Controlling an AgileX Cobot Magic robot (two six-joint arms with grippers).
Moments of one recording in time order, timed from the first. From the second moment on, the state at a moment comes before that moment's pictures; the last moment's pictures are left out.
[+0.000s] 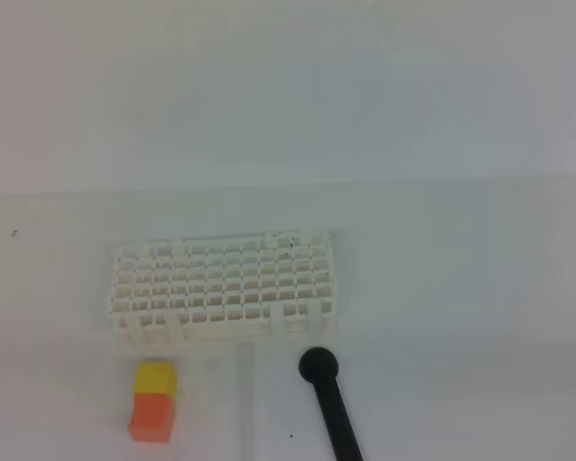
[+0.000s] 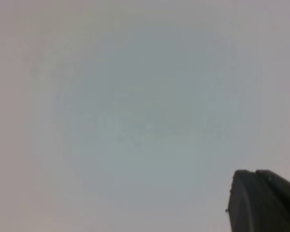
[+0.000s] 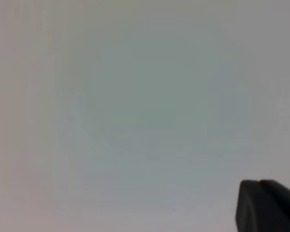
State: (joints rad) left arm -0.01 0.02 -0.17 0.27 -0.20 -0.54; right arm -0.04 -0.01 -0.10 -0.12 -0.15 0.01
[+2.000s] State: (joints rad) left arm -0.24 0.91 -0.48 -0.90 0.71 0.51; right arm 0.18 0.72 -0.59 0.32 0.93 -0.37
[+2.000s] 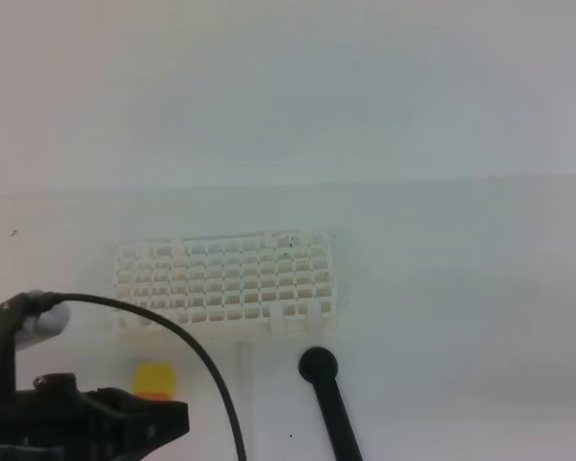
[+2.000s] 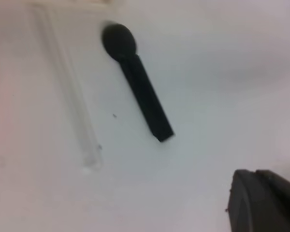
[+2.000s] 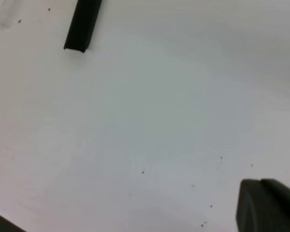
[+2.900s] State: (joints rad) left arm -0.81 1.40 -0.70 0.11 0.47 -0.66; right arm 0.29 1.01 -0.81 0.14 1.07 -0.26
